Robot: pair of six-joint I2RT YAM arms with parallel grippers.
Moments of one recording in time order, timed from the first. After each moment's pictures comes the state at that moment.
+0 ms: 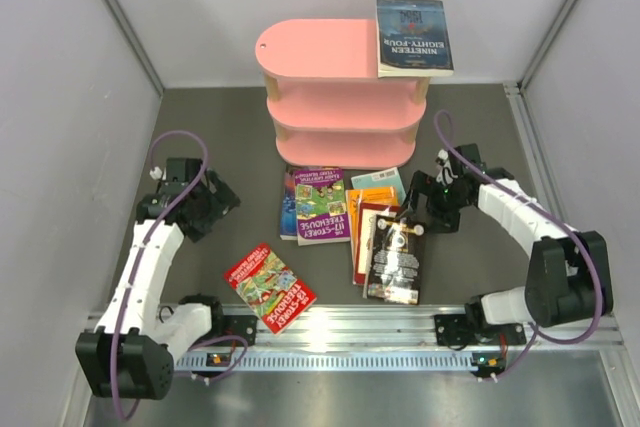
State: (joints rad) left arm -0.04 1.00 0.90 -0.89 -0.05 -0.76; right arm 0.19 1.36 0.86 -0.68 -0.43 0.49
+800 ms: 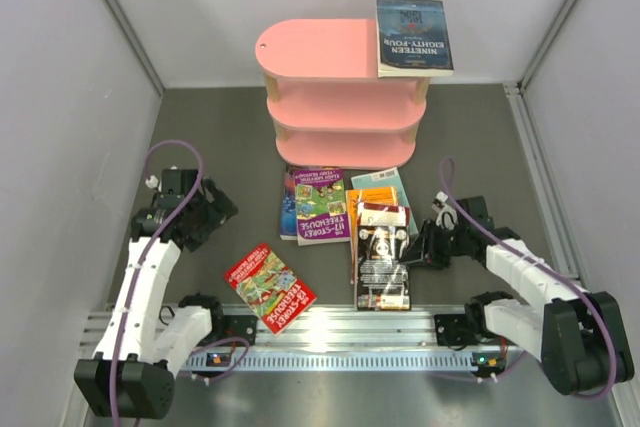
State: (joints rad) left arm -0.04 0.88 0.87 -0.95 -0.05 -0.76; right arm 0.20 1.03 0.37 -0.42 -0.66 0.53
